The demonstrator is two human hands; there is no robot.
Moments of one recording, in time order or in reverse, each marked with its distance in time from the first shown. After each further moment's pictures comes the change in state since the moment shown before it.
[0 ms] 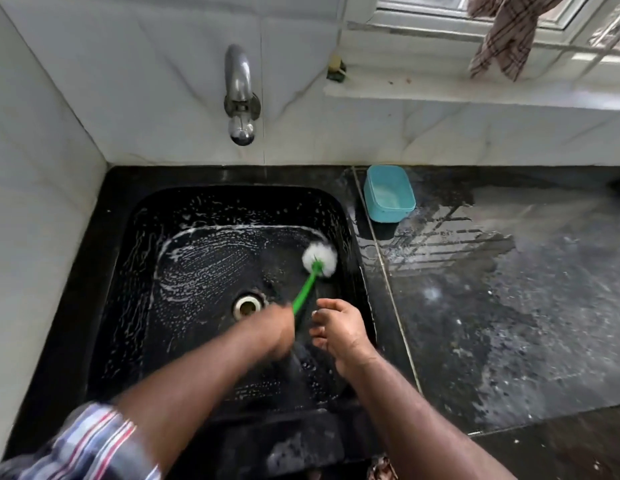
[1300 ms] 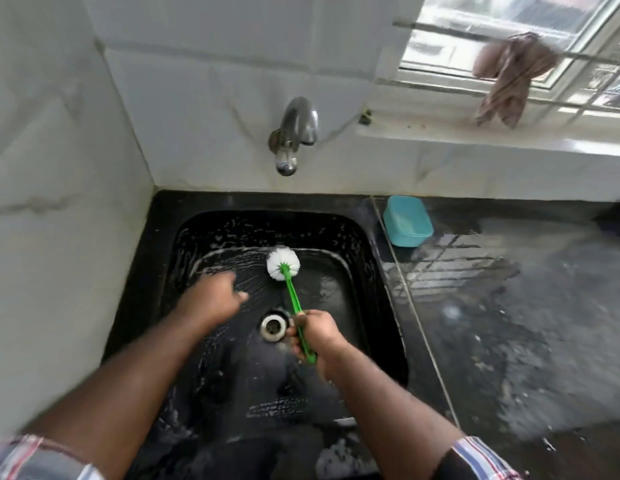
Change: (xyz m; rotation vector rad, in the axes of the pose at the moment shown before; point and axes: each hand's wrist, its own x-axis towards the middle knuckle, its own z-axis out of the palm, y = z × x) left_hand -0.012 -0.182 -0.037 -0.422 0.374 -0.080; right_hand -0.015 0.005 0.099 -0.267 -0.081 0.045
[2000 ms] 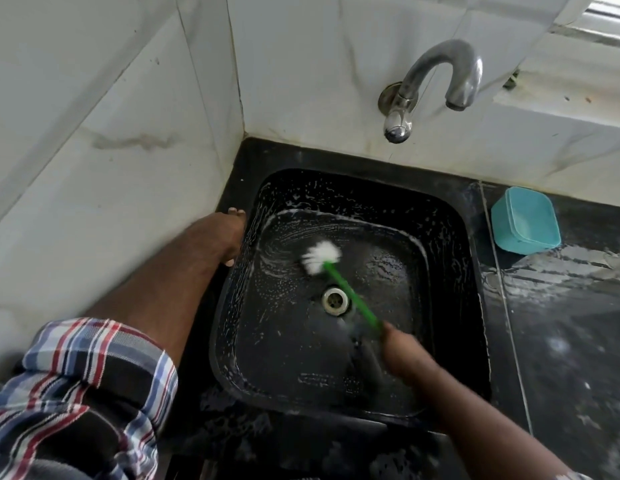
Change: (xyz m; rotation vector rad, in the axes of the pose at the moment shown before) left_hand 0.046 -0.103 -0.048 0.441 -0.224 -0.207; right_hand 0.039 0.031 -0.031 -1.328 -0.057 -0.071
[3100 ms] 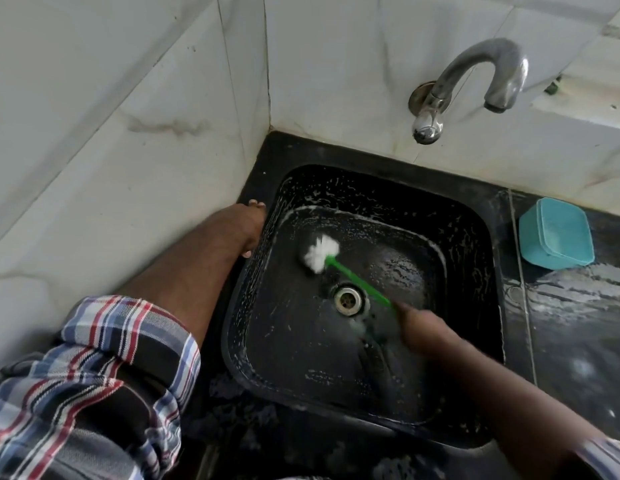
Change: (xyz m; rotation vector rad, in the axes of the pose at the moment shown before) left_hand -0.015 0.005 -0.011 -0.006 -0.036 -0.035; right_hand 0.018 -0.006 -0.042 -0.300 -0.008 -0.124
